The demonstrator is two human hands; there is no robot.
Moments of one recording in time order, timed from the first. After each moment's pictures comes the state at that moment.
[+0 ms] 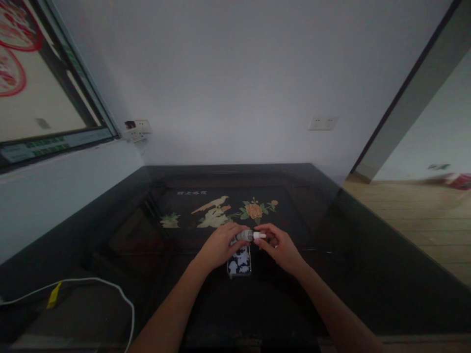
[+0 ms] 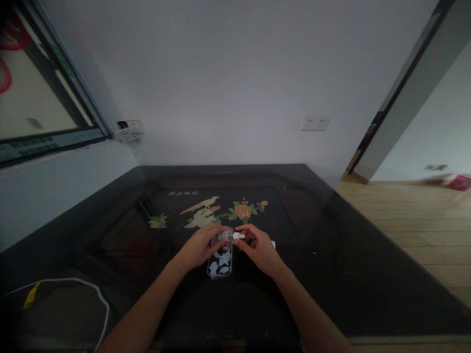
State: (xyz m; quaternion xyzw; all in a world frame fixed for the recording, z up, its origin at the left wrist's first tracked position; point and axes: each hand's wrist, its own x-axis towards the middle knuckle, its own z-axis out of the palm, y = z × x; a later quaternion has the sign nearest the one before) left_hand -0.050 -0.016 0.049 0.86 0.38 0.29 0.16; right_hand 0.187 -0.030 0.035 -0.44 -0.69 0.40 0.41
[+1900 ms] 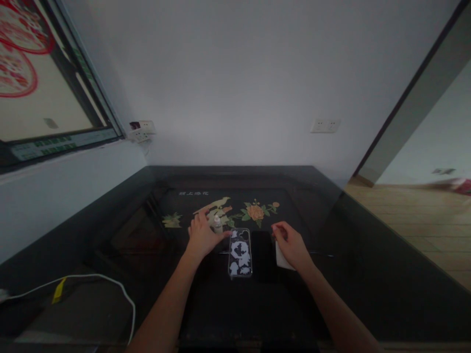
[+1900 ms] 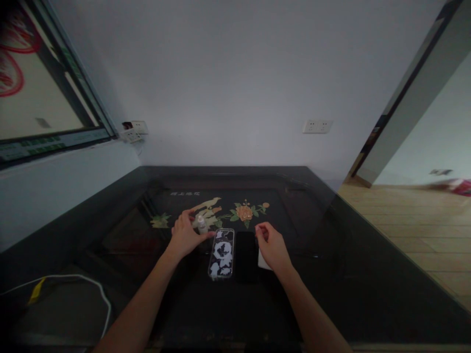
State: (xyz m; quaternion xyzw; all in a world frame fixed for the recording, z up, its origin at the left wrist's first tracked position) left_hand -0.091 0.011 0.027 0.64 0.68 0.36 0.04; right_hand 0.213 -0.006 0.014 -0.58 -0.64 0.26 0.44
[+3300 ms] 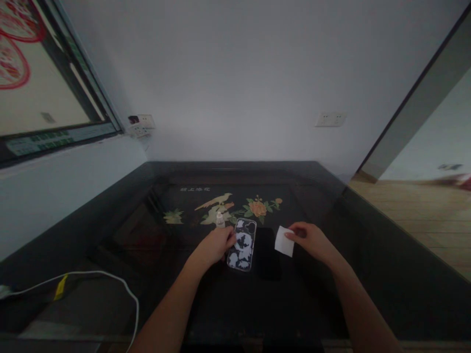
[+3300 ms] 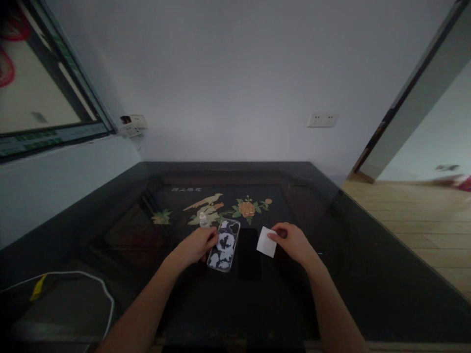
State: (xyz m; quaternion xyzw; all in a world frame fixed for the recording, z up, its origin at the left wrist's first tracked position) left_hand -0.072 -0.009 0.026 0.75 0.55 0.15 0.34; right_hand 0.271 0.000 0.030 -0.60 -0.71 0.26 0.27
